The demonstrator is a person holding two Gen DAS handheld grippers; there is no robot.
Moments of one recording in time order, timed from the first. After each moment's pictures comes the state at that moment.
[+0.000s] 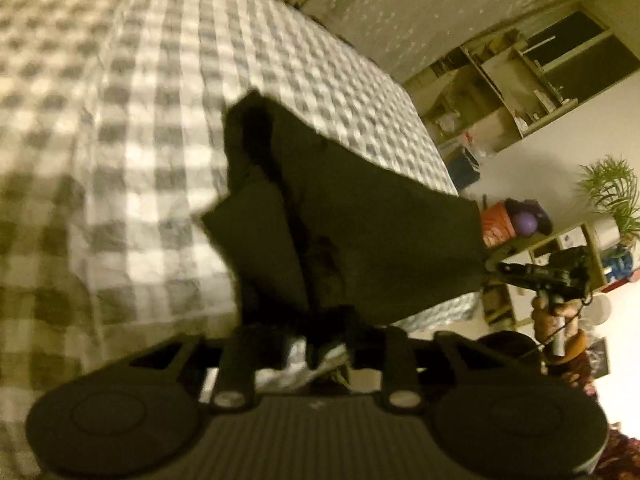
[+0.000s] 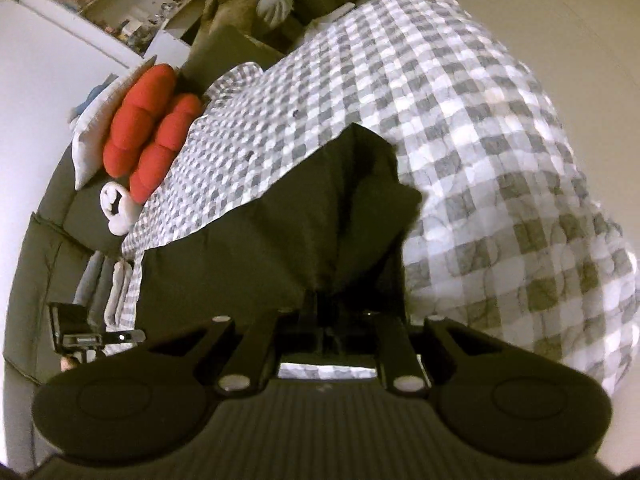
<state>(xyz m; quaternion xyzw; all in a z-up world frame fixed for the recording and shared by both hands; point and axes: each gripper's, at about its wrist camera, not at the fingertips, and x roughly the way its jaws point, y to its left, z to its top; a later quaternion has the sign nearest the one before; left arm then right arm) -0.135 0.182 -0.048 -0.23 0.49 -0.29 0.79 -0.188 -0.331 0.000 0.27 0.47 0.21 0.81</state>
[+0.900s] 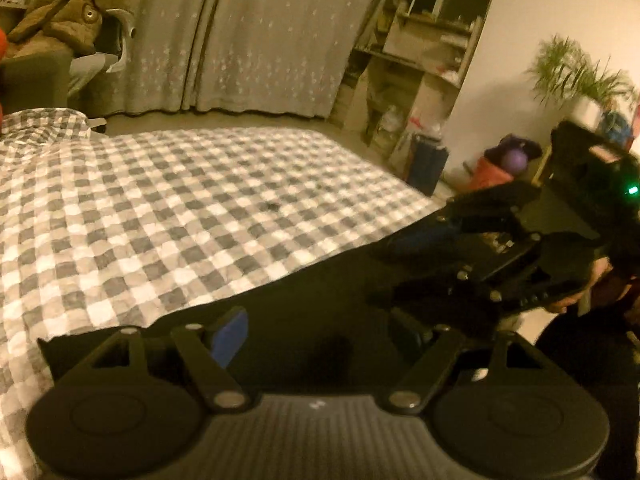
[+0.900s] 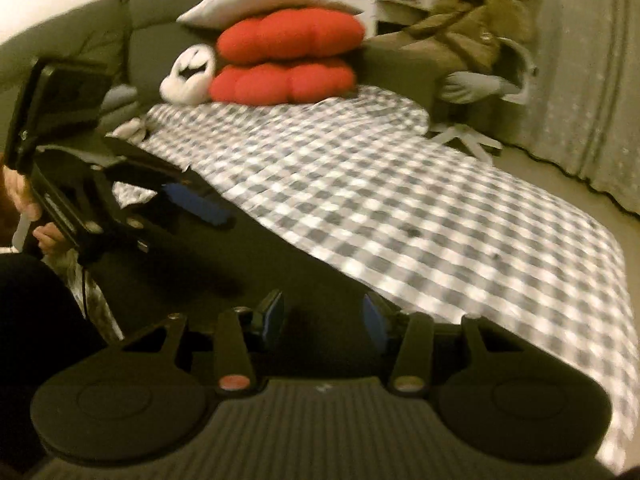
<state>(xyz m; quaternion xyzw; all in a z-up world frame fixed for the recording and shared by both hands) -0.074 0.036 -0.011 0.00 0.33 -0.36 0.87 -0.147 -0.127 0.004 -0.13 0.31 0.34 0.88</state>
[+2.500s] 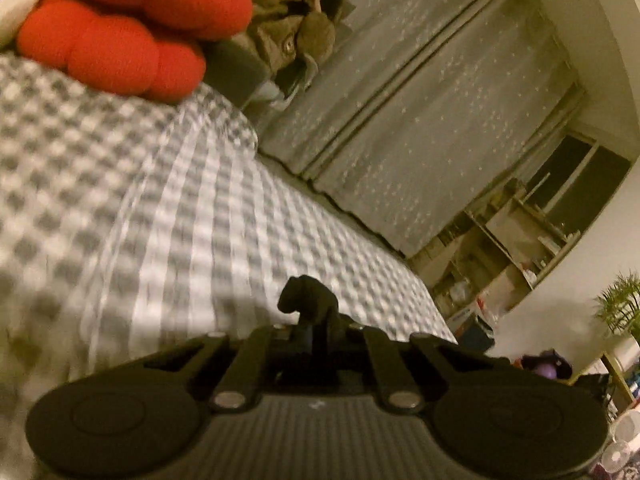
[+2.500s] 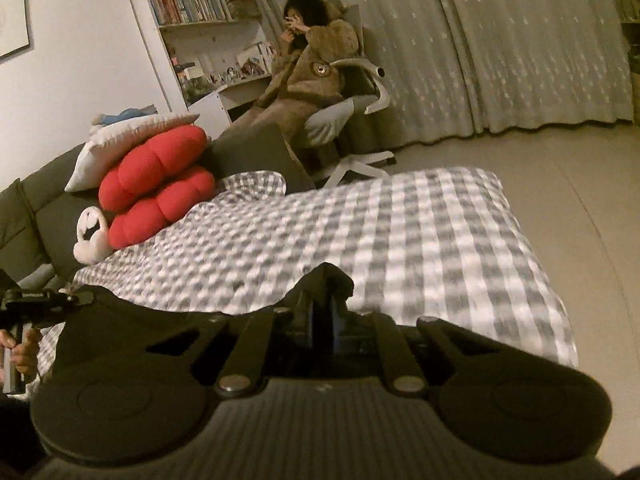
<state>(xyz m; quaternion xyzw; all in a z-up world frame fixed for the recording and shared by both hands) -0.067 0.186 -0.024 -0.30 0.26 -0.20 0.90 -0.130 -0.301 0.008 0.13 0.25 0.21 0.94</state>
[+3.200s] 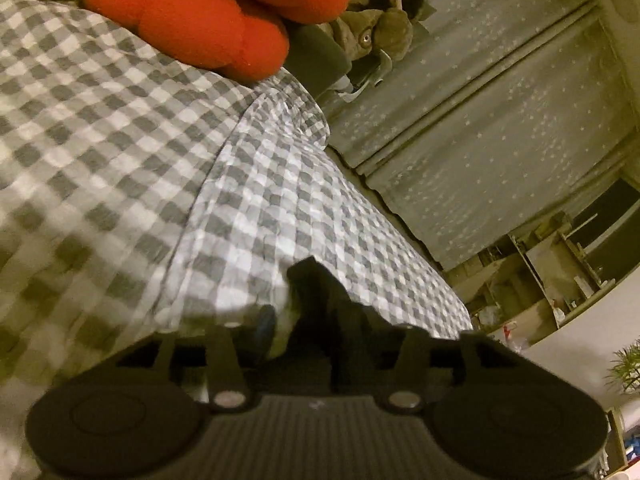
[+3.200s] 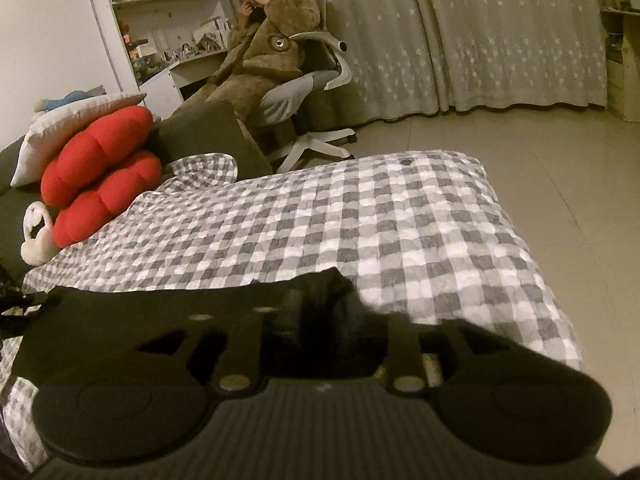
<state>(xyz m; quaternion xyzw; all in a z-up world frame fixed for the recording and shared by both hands) -0.052 0.221 -0.041 -0.36 0.32 -0.13 0.87 -0.087 -0.292 -0.007 0.11 0.29 0.14 0.94</state>
